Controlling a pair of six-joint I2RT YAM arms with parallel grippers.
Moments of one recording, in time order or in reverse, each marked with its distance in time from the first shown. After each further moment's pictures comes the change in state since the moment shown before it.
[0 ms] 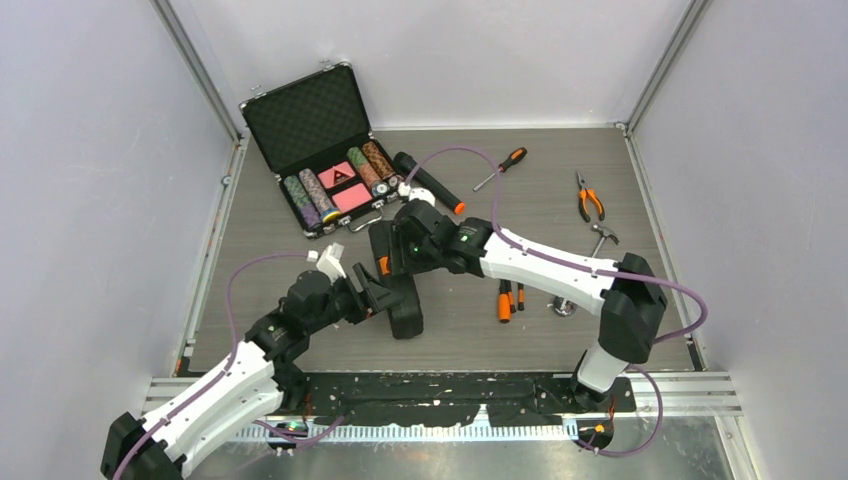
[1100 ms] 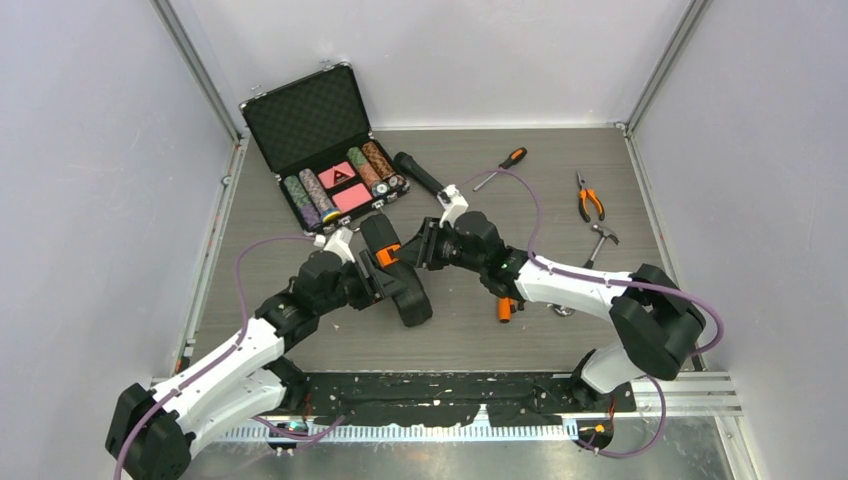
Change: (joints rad) left arm 0.004 0.204 0.135 -0.010 -0.014 0.043; right arm -0.165 -0.185 -0.547 0.837 -0.306 0.100
